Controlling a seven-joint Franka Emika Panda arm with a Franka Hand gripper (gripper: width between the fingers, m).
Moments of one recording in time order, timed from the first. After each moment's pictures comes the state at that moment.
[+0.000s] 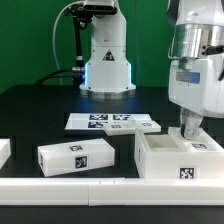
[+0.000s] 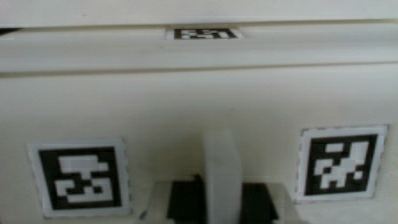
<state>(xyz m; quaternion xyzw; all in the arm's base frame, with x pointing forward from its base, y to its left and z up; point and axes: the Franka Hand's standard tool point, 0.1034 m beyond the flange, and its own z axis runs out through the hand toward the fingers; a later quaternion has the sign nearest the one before) 0.589 0.097 0.064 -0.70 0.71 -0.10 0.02</state>
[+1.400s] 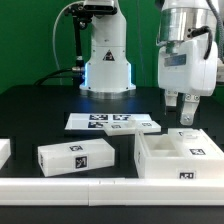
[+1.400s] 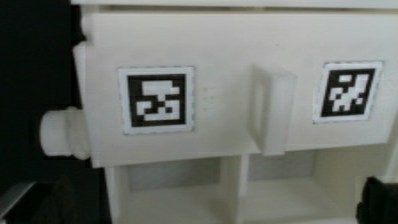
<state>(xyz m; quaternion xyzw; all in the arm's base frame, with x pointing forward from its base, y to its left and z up) 0.557 0.076 0.085 -0.74 0.66 -0.10 0.03</state>
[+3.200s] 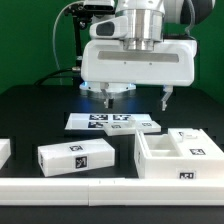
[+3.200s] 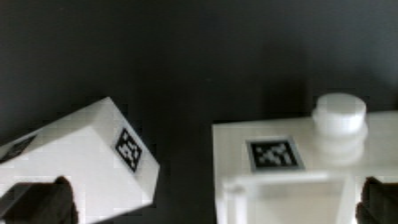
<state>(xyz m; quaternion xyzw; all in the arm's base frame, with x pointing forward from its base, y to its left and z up) 0.478 0.018 0.070 -1.00 0.01 -0.07 -0.01</state>
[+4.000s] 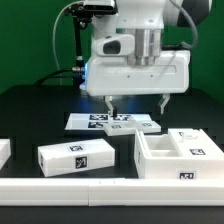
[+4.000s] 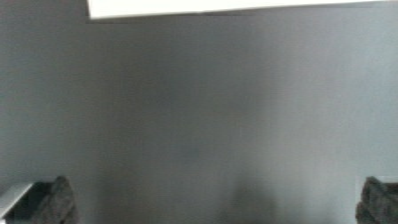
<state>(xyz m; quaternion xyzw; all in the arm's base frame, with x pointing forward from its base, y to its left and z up) 0.435 0.025 0.050 -1.00 -0.03 0.05 0.04</state>
